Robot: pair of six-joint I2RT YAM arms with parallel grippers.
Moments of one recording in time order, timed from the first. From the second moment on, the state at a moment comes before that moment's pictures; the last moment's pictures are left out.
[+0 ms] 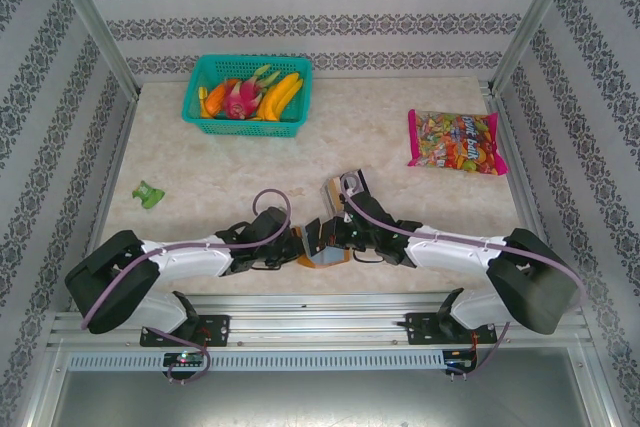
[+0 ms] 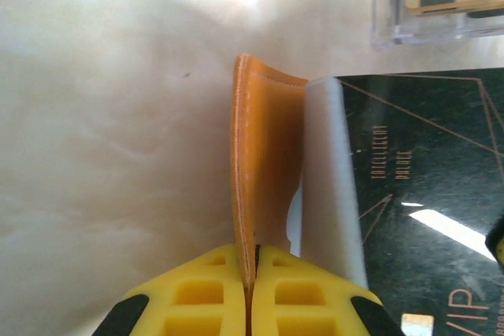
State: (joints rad) left arm -0.81 1.39 0.50 0.02 0.13 -1.14; right arm 0.84 1.36 0.57 0.07 -0.20 0.97
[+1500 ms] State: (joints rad) left arm -0.81 1.41 0.59 -0.19 0.04 -1.02; right arm 0.78 1.27 0.44 0.12 -0.17 1.05
